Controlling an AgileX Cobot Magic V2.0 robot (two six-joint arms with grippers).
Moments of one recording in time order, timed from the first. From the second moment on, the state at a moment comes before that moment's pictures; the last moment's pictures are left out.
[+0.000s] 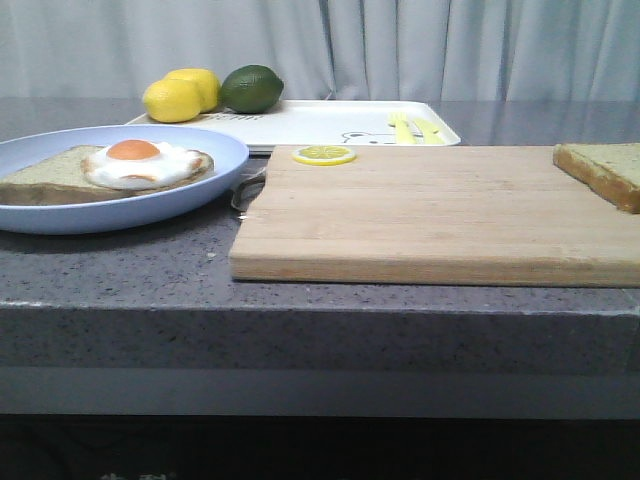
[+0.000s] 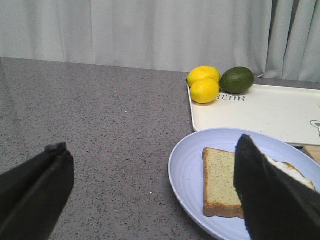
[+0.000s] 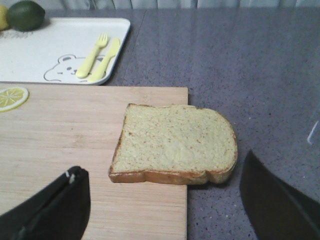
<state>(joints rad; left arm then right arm) -0.04 0.42 -0.42 0.02 0.20 -0.06 0.00 0.54 -0.58 0.13 0.51 -0.03</state>
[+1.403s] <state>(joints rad) -0.04 0.42 -0.42 0.02 0.20 -0.06 -0.39 1.77 -1.39 0.53 1.21 -0.48</state>
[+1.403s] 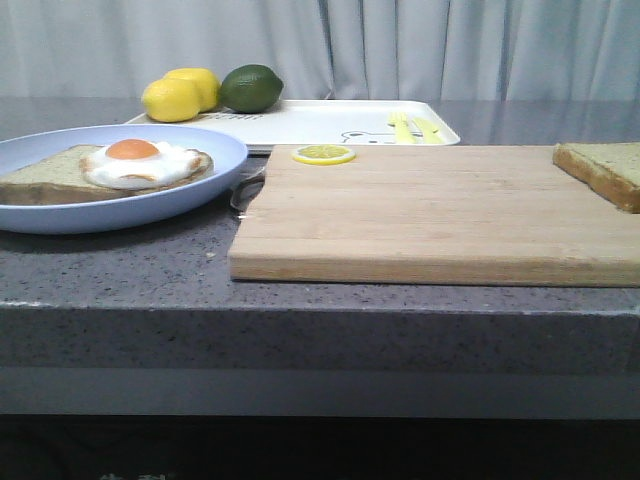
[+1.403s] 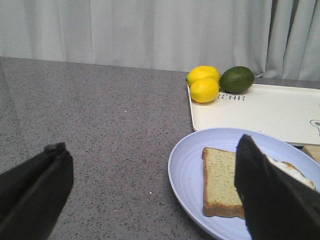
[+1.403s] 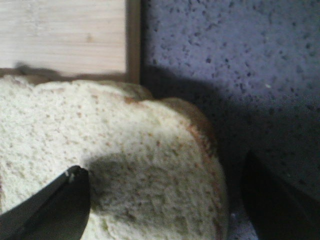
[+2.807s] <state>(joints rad) -0.04 0.42 -0.42 0.02 0.20 -0.06 0.20 1.56 -1.34 1.32 1.05 -0.46</state>
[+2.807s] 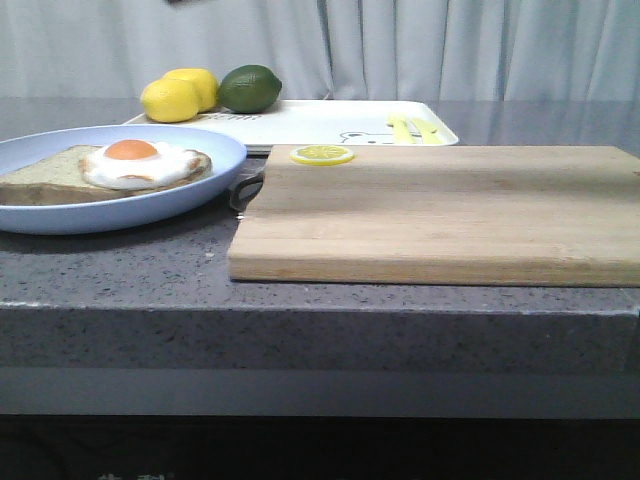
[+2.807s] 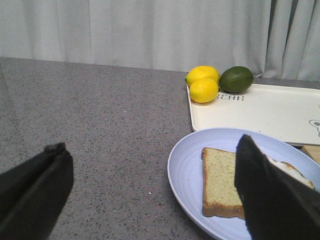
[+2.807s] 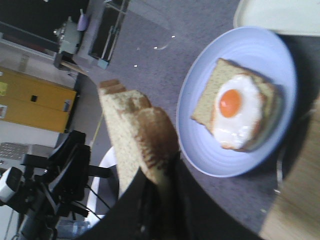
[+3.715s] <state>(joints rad) -0.04 0.42 -0.42 0.02 0.20 -0.06 0.55 1.88 -1.34 1.76 0.47 -0.64</state>
